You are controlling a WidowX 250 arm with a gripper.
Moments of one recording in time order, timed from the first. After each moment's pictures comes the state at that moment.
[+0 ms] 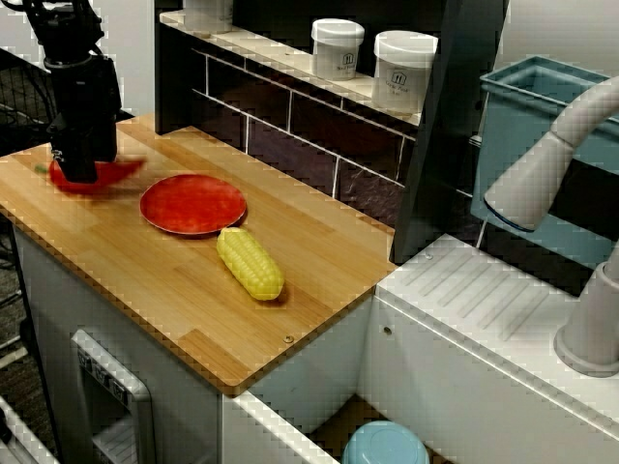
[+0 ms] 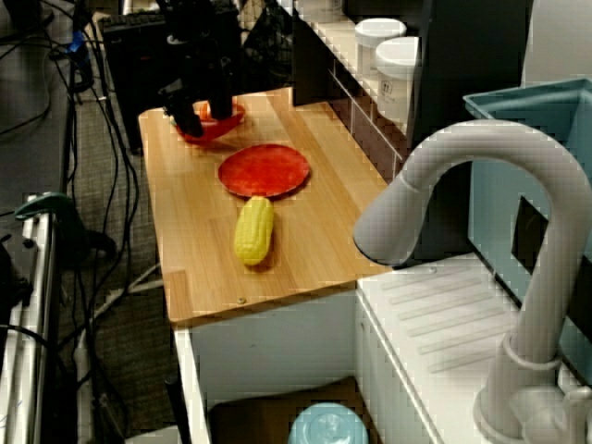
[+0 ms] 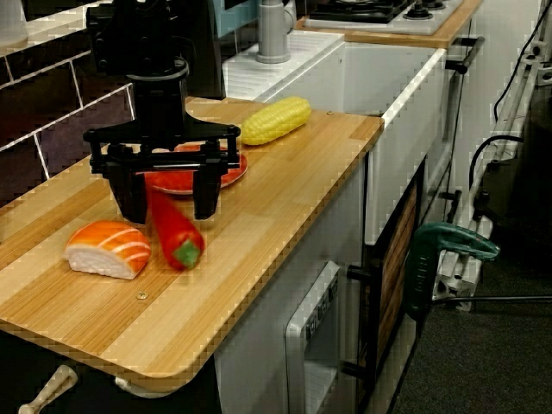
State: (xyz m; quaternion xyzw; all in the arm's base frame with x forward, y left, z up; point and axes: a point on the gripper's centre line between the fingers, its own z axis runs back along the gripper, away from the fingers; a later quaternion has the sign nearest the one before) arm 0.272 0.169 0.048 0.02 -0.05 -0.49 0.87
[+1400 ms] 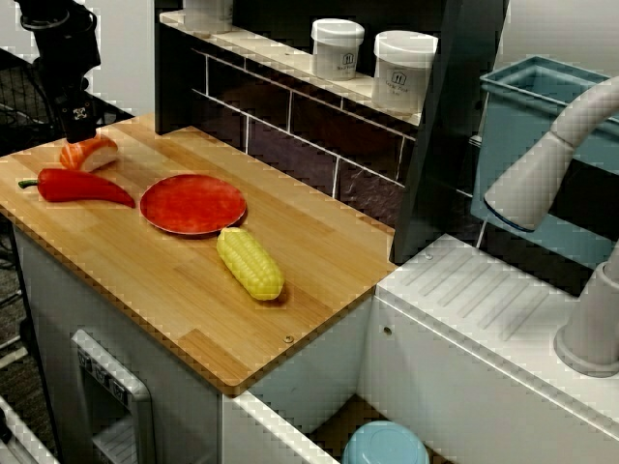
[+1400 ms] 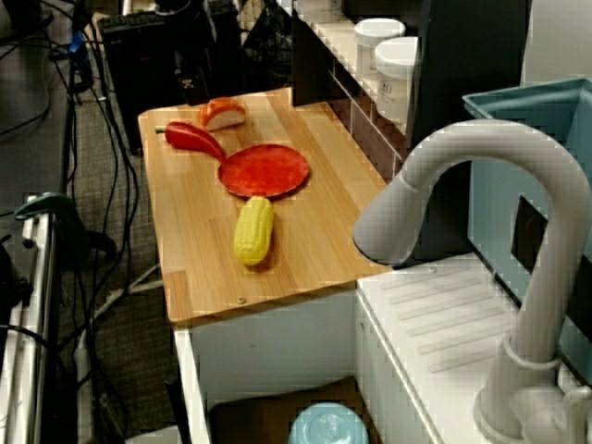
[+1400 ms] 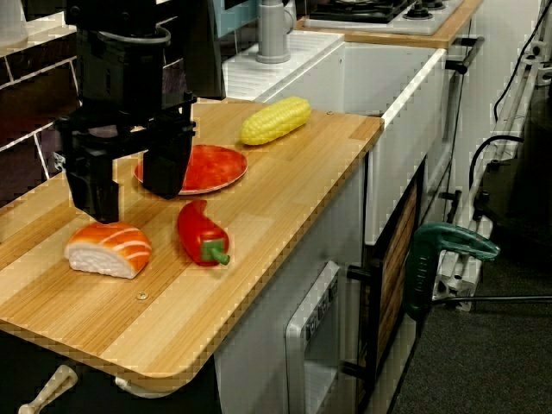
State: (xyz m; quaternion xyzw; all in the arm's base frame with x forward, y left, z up) arm 0.273 0.204 0.078 0.08 -0.09 -0.10 0.99
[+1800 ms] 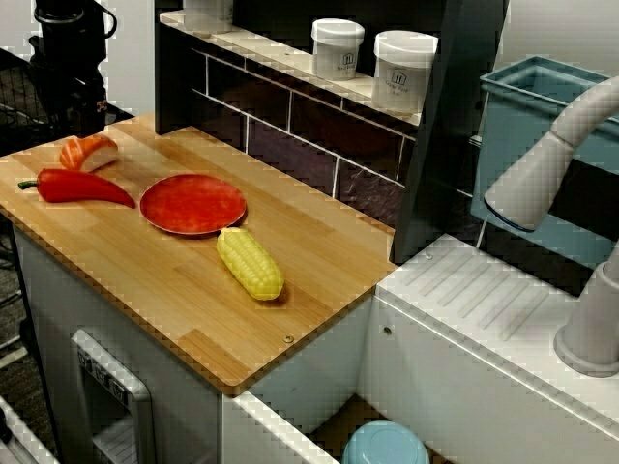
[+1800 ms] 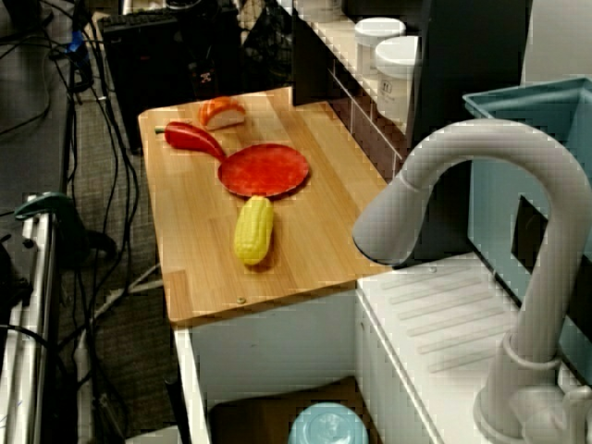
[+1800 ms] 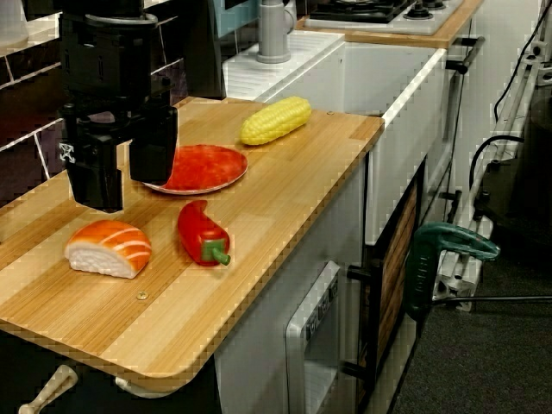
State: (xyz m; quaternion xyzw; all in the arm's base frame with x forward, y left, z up) arm 0.277 0.204 0.082 0.09 -0.06 0.03 0.99
